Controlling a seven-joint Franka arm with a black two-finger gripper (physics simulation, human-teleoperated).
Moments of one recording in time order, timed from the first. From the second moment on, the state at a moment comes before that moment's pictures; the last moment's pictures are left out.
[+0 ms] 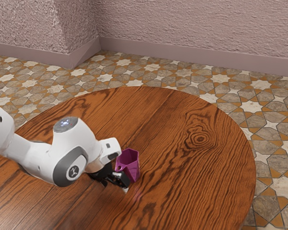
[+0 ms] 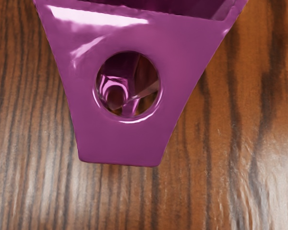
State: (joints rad) arm -0.13 -0.02 -0.17 -2.64 -0.28 2.89 -0.09
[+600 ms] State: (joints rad) arm -0.13 0.06 -0.16 -2.65 -0.32 3.14 -0.10
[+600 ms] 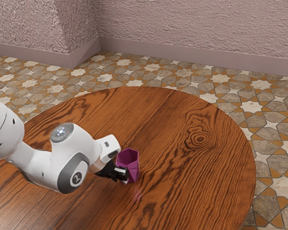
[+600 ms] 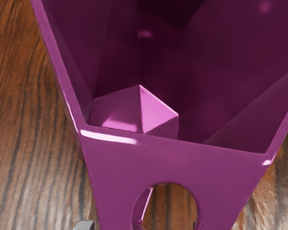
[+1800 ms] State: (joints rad) arm -0.15 0.06 -0.08 -2.62 -0.31 3.43 -0.02
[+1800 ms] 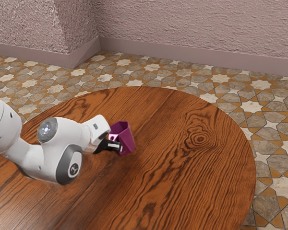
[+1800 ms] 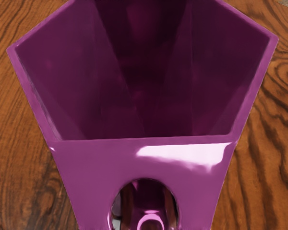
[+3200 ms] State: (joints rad) arm -0.06 0.11 -0.04 -2.58 -0.23 3.40 0.01
